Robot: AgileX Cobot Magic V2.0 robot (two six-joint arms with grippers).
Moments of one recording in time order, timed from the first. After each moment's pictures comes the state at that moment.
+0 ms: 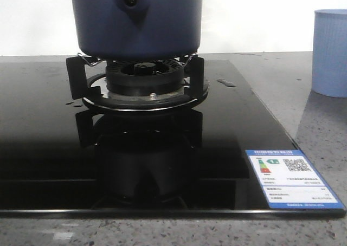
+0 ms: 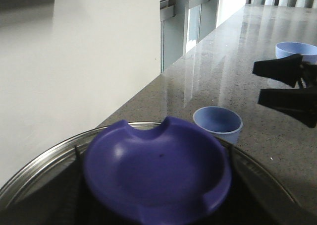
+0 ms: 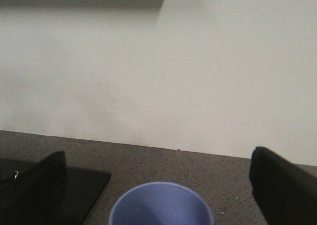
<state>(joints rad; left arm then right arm) -0.17 1.46 -1.28 -1.51 0.98 1.66 -0.04 0.86 -0.44 -0.25 -0.46 0.18</state>
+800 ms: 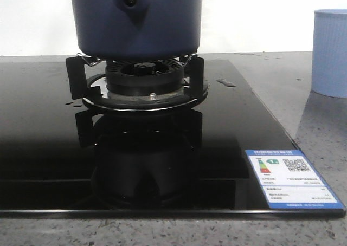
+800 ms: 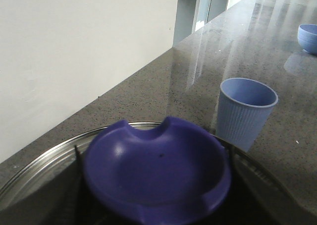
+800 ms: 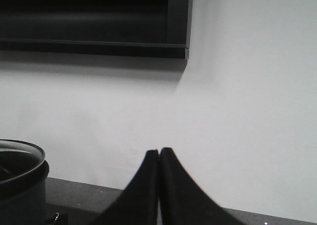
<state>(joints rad) -0.20 1.63 -1.28 -1.56 0.92 1.74 0.04 0.60 -0.44 -0.26 -0.36 0.19</state>
